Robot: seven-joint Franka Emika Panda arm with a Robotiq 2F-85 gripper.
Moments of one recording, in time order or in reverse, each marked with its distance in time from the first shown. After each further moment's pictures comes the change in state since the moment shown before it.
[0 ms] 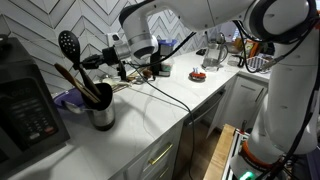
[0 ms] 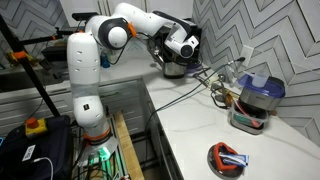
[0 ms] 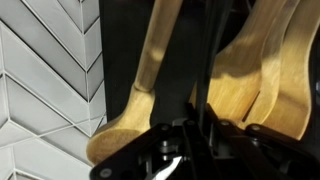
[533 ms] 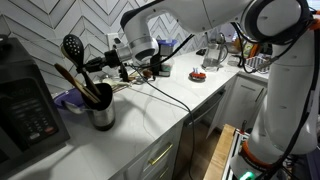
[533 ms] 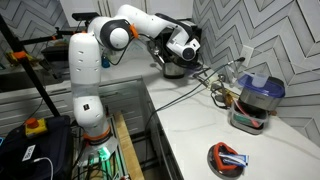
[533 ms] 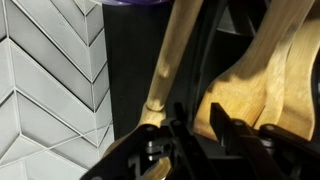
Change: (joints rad) arm -0.001 0.019 -0.024 -0.001 -0.009 -0.026 0.013
